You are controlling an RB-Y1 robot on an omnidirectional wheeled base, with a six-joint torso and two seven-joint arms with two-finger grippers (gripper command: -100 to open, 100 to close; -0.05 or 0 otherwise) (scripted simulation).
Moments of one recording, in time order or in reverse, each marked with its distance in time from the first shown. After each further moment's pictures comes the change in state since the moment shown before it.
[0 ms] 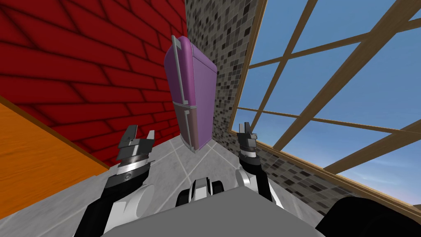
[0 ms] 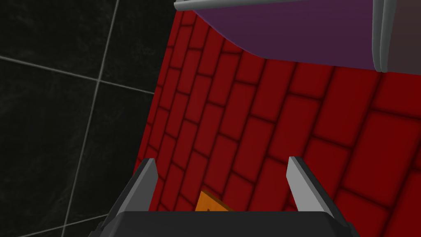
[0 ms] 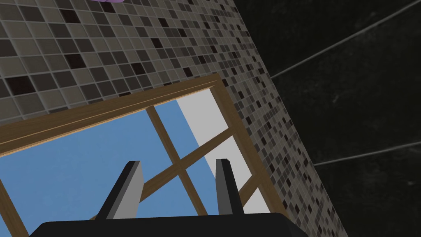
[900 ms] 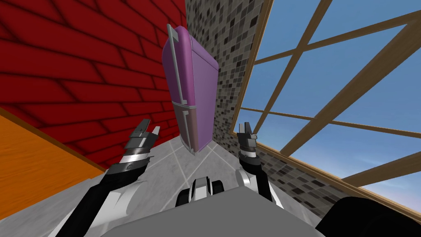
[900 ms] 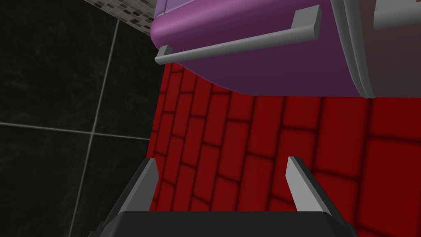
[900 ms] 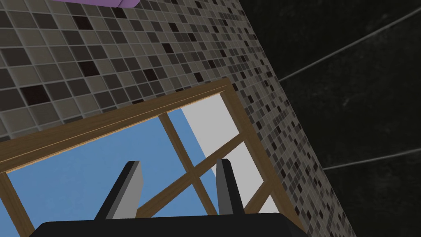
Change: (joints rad) left arm -0.091 0.190 0.029 -0.042 0.007 0.187 -0.015; right arm 0.000 0.000 0.000 0.000 0.000 0.000 0.000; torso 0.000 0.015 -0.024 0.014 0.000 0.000
